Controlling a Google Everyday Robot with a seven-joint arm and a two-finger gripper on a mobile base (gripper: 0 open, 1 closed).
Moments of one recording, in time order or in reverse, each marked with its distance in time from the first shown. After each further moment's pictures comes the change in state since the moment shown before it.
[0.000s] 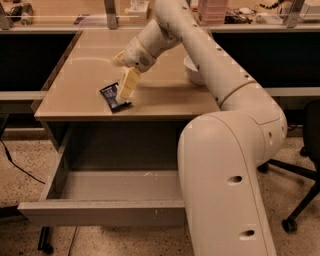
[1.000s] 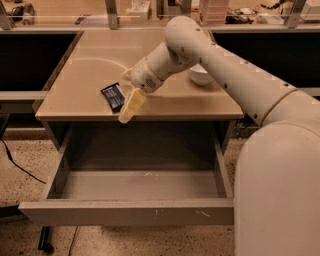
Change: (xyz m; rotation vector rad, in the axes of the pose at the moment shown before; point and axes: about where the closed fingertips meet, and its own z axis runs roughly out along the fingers) arm 0.024 0.041 0.017 0.112 -0.015 0.061
